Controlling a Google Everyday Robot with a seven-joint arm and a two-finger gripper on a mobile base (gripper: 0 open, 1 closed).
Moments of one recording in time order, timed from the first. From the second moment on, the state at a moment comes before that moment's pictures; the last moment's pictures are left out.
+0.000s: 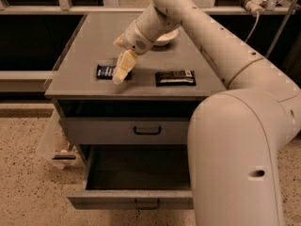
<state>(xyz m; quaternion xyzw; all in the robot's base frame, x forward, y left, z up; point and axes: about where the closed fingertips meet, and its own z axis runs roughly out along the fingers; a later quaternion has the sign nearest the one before) 0.699 0.100 0.855 -0.69 0.61 0.25 0.29</state>
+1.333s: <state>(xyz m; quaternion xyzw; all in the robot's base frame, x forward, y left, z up) 0.691 0.100 0.829 -0.67 0.63 0.27 0.28</state>
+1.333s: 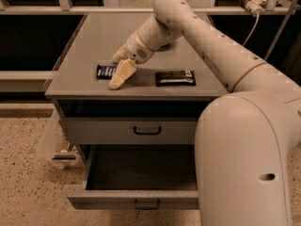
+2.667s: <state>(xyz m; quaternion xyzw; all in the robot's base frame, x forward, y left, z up) 0.691 0.100 0.828 -0.67 0.63 0.27 0.28</state>
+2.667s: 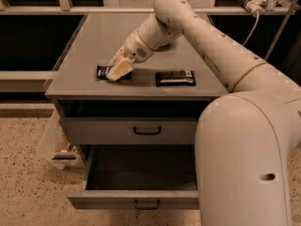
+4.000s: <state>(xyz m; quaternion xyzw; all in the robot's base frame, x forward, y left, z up) 0.595 0.038 0.892 -0.59 0.67 0.35 0.30</state>
